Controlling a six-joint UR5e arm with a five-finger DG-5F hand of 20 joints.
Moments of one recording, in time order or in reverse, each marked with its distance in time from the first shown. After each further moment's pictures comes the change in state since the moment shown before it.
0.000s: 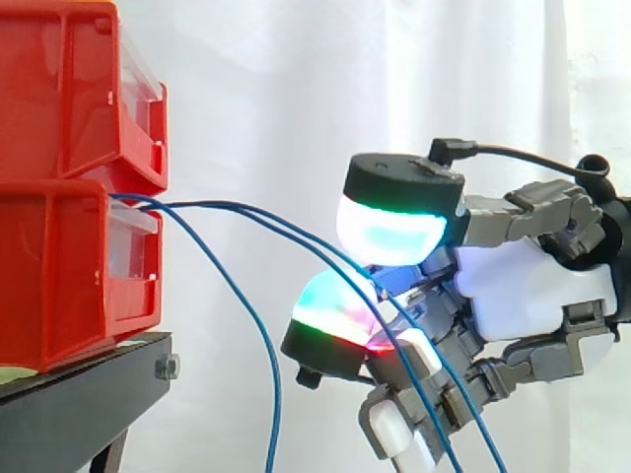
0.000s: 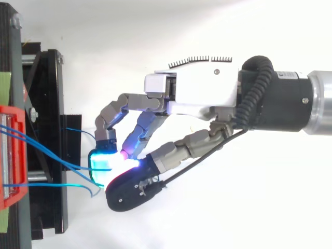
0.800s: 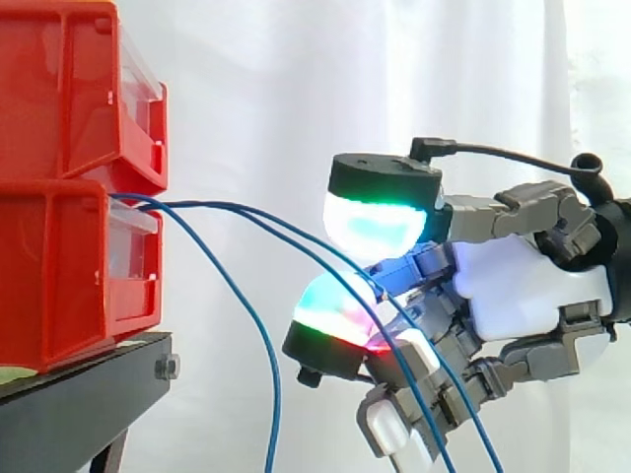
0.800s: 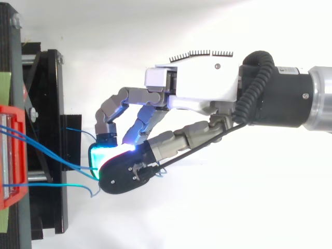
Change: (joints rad) arm -0.005 0.000 0.000 0.000 0.006 -0.007
